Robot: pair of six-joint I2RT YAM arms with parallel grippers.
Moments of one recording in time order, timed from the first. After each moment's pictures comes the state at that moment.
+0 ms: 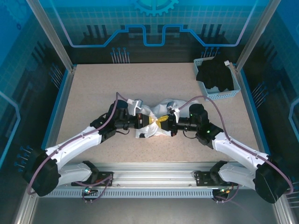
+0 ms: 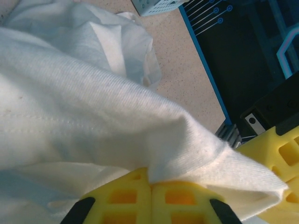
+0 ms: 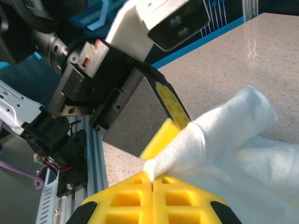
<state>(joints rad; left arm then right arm) -0.61 1.18 0.74 -0.08 0.45 -0.67 0.61 1.07 0.60 0.17 -0.65 0.17</state>
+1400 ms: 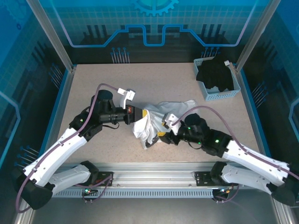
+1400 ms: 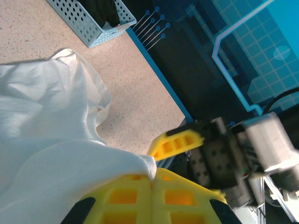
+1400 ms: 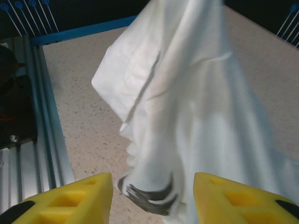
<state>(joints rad) -0.55 1.01 0.99 -0.39 0.58 -0.58 0.94 0.92 0.73 -0.28 -0.11 -0.07</state>
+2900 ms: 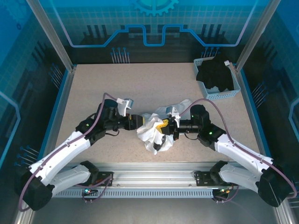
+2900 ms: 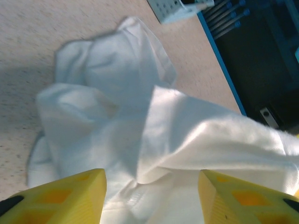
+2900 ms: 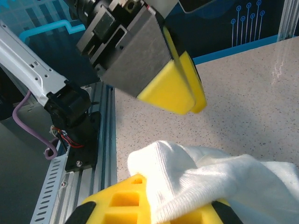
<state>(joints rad) -0.56 1.01 0.81 -0.40 0.39 -0.57 0.63 1.02 0.61 0.11 -0.76 -0.01</state>
